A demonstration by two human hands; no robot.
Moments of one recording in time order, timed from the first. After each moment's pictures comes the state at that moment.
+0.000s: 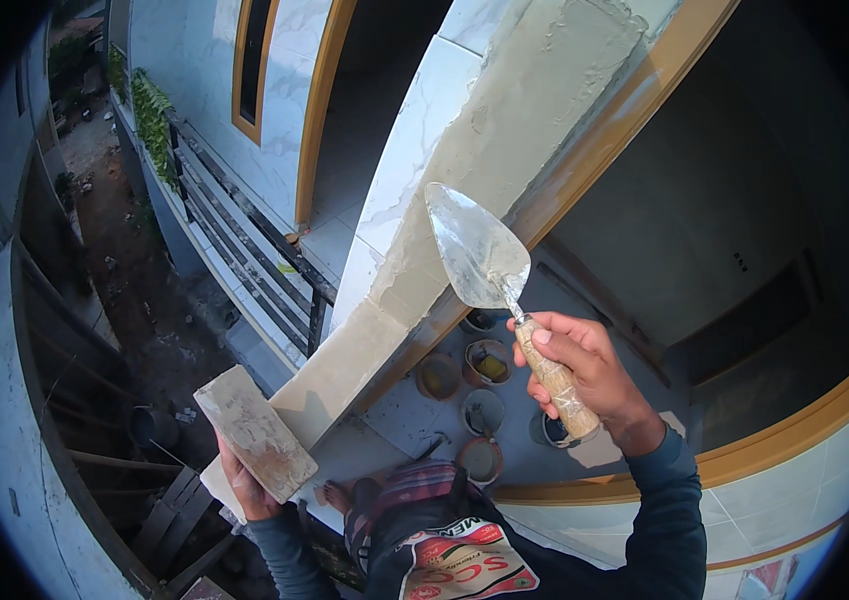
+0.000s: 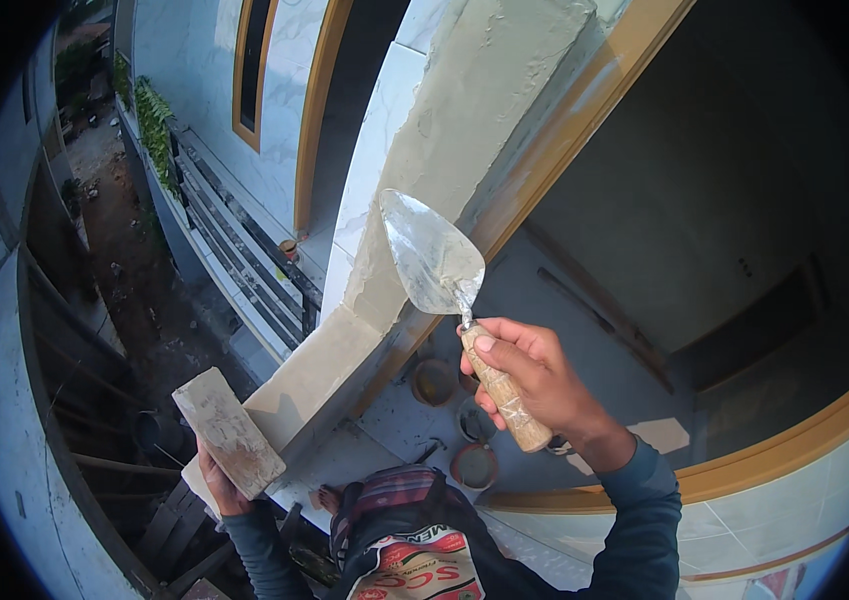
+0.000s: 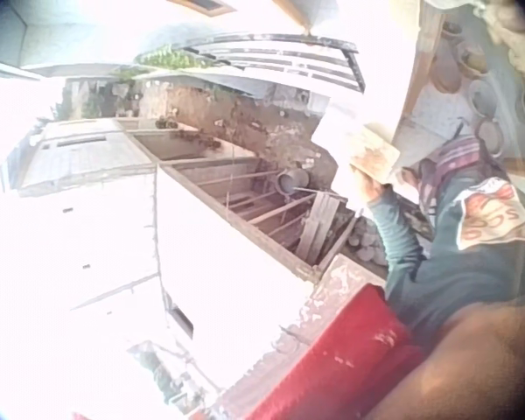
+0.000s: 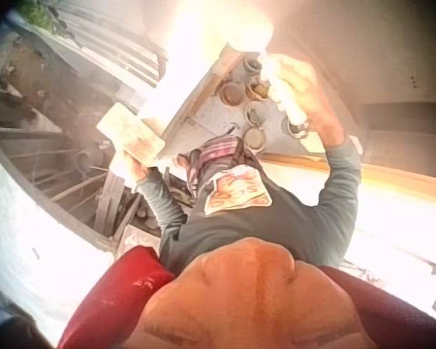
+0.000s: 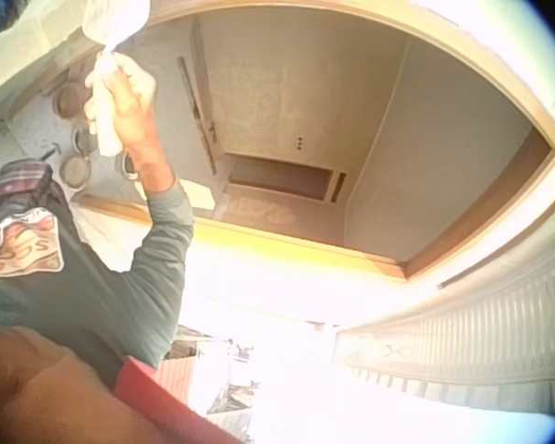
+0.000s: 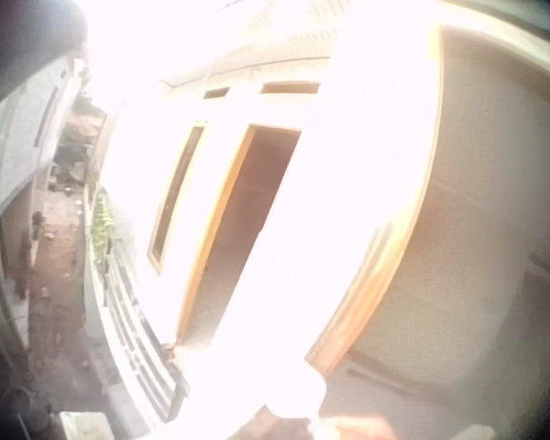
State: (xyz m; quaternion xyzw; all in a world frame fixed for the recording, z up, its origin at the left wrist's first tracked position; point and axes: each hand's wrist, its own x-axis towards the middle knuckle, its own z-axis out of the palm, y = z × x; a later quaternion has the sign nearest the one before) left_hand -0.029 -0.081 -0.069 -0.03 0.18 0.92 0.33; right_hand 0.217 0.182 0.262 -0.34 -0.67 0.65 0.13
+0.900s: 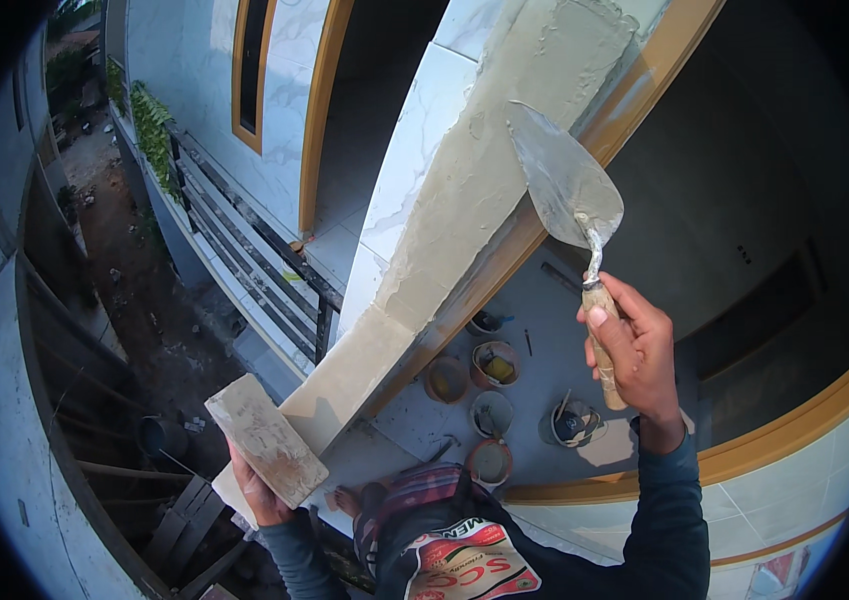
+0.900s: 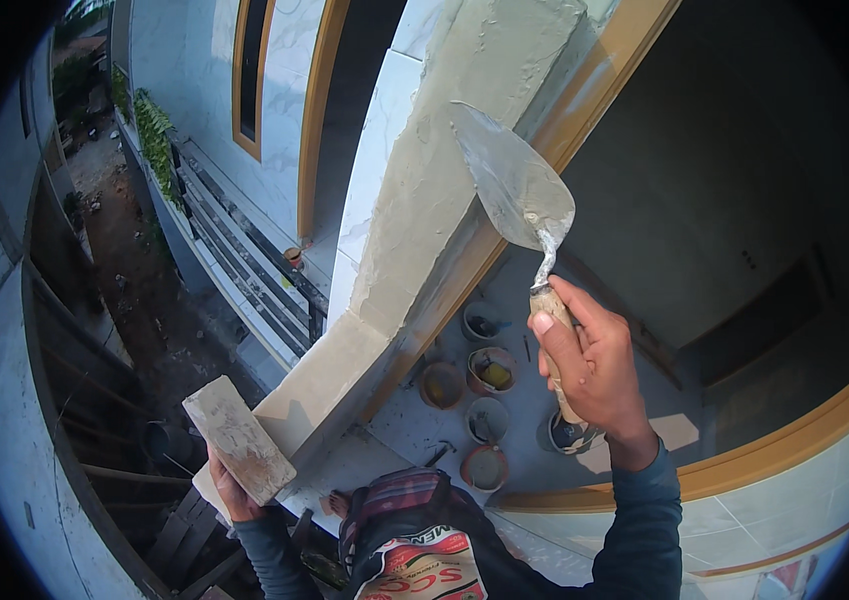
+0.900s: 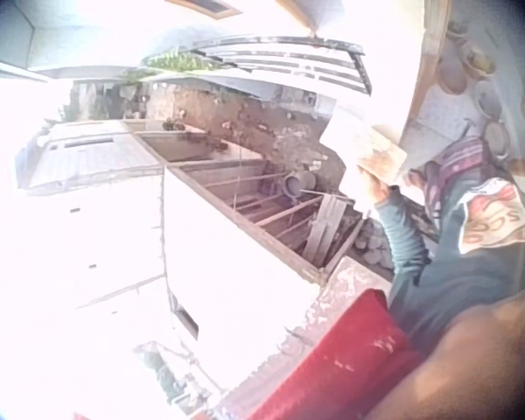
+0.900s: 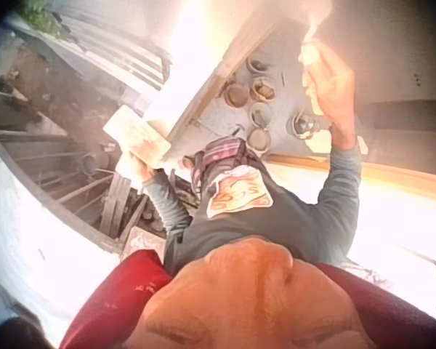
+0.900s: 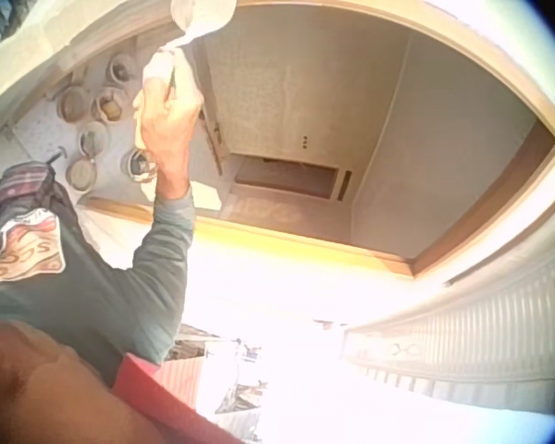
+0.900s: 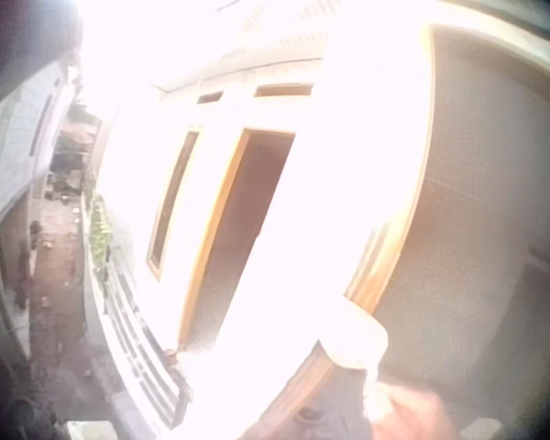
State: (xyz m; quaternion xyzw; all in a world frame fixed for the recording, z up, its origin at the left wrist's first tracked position) left_hand -0.029 -0.080 -0.068 -0.04 0.17 0.92 0.34; right_hand 0.235 0.178 0.284 -0.32 -0.82 0.35 0.31
